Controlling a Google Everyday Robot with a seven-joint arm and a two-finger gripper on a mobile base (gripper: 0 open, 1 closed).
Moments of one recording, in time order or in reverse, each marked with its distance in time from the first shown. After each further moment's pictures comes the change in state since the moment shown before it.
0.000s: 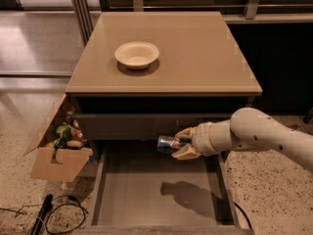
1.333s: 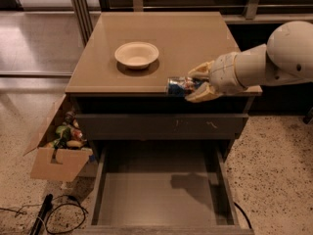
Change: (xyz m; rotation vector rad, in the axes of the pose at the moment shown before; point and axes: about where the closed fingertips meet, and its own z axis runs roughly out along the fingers) arm -0.121 -0.110 -0.148 0.147 0.021 -0.263
